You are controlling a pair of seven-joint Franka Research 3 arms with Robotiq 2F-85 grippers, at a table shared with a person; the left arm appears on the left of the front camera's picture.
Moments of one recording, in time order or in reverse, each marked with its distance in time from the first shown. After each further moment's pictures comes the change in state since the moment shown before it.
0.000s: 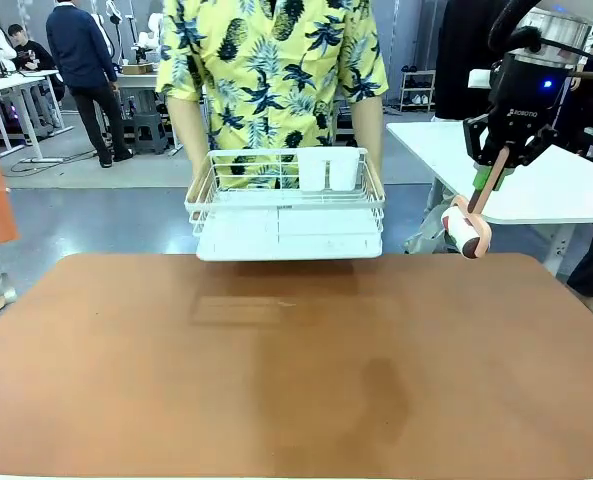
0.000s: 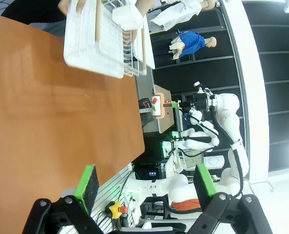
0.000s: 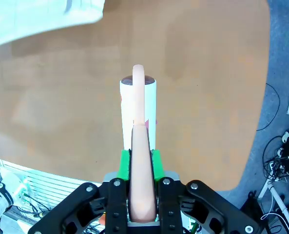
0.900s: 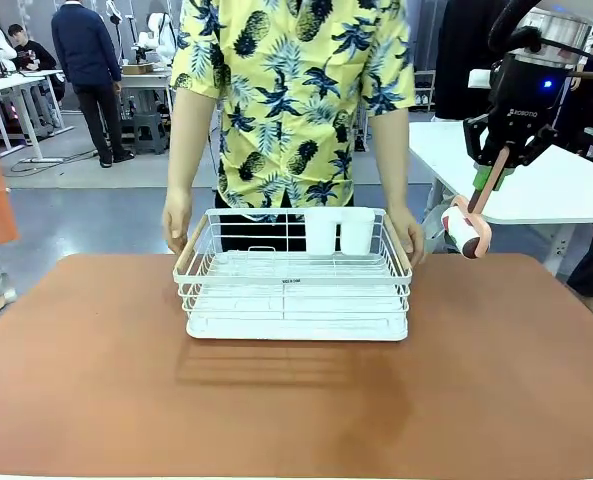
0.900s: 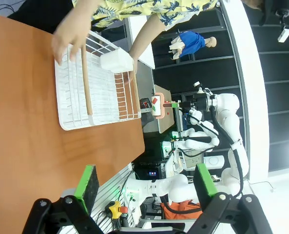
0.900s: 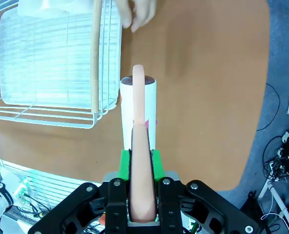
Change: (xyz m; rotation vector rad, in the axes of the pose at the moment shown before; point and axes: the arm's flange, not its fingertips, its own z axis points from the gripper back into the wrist) left arm 0.000 0.000 0.000 0.000 0.000 0.000; right arm 0.000 0.000 0.000 0.000 0.000 0.000
